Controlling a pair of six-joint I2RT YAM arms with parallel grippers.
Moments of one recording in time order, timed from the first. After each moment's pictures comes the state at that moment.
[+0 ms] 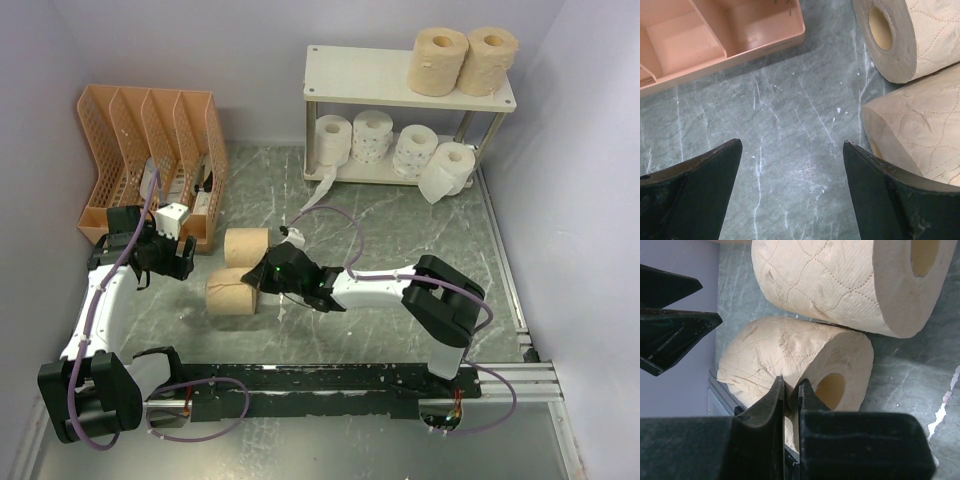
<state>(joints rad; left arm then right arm) 0.18 1.08 0.77 -0.62 0.32 0.46 1.09 1.78 0.99 0.29 0.14 1.07</state>
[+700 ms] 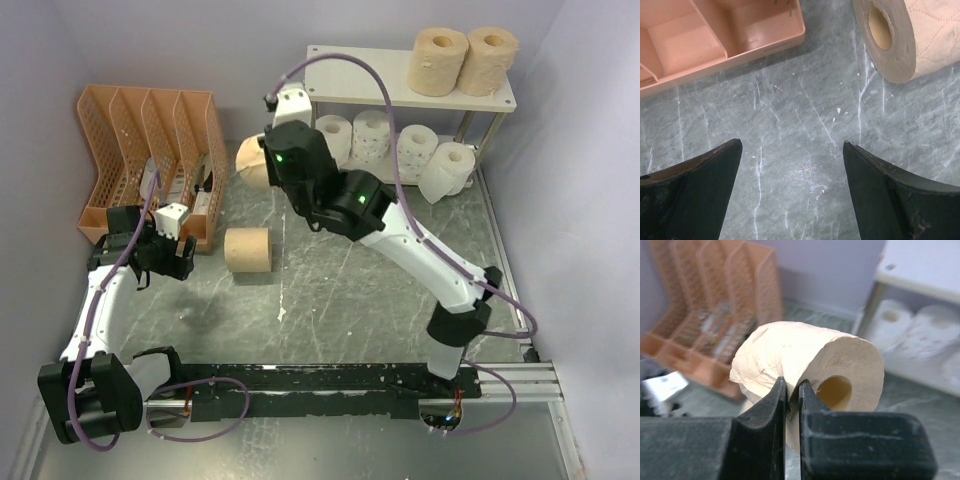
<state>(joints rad) 0.18 1.07 0.77 -0.62 0.32 0.46 1.09 1.76 2.17 -0.70 0.67 0.26</state>
